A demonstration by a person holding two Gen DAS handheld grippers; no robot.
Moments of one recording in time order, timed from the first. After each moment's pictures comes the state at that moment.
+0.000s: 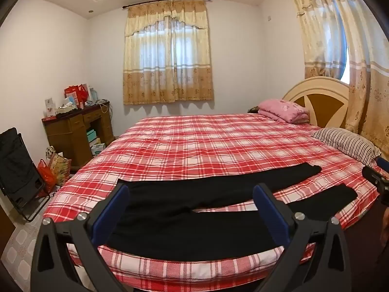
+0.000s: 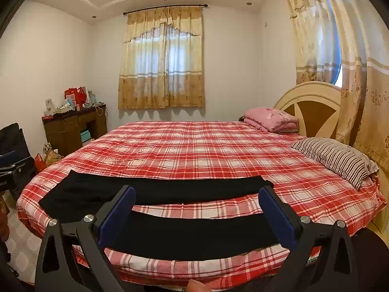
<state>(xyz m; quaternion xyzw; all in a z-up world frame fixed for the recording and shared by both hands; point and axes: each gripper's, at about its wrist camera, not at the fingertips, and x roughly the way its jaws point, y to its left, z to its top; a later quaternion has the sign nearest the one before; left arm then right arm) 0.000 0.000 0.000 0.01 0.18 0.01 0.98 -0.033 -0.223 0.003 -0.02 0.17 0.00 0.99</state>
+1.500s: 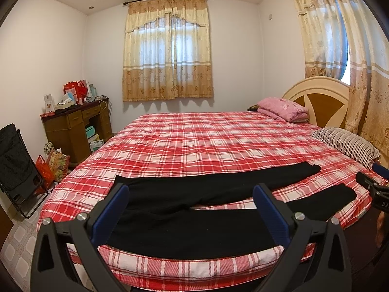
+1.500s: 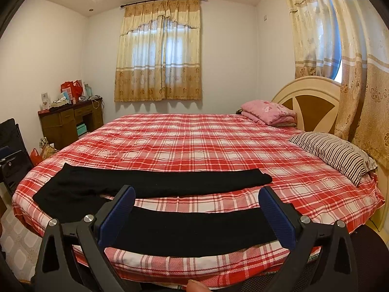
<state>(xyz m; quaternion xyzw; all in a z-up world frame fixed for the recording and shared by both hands) 0.003 -0.002 -0.008 0.00 0.19 0.00 0.98 -0.022 -0.224 -0.008 -0.02 0.18 -0.01 0.98</state>
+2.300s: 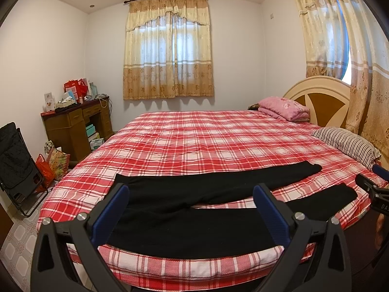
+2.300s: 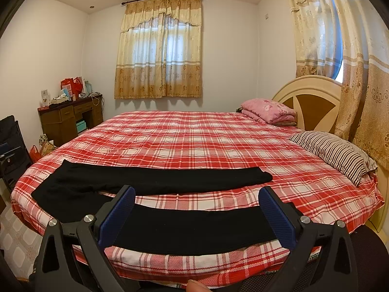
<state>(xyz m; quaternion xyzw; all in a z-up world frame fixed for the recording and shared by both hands) 0.006 0.001 -0.009 0.00 0.19 0.00 0.98 -0.021 -0.221 -0.010 -0.02 0.19 -0.01 0.98</state>
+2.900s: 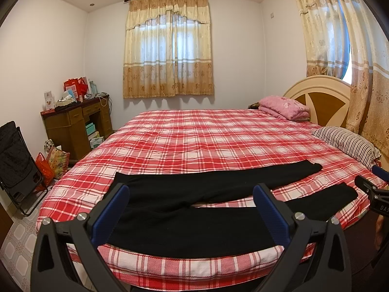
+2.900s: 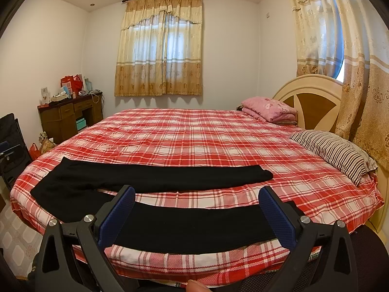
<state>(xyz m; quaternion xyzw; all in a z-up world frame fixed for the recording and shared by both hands) 0.006 0.001 -0.012 0.00 0.19 0.00 0.98 -0.017 -0.220 -0.012 -0.03 0.20 -0.01 0.98</state>
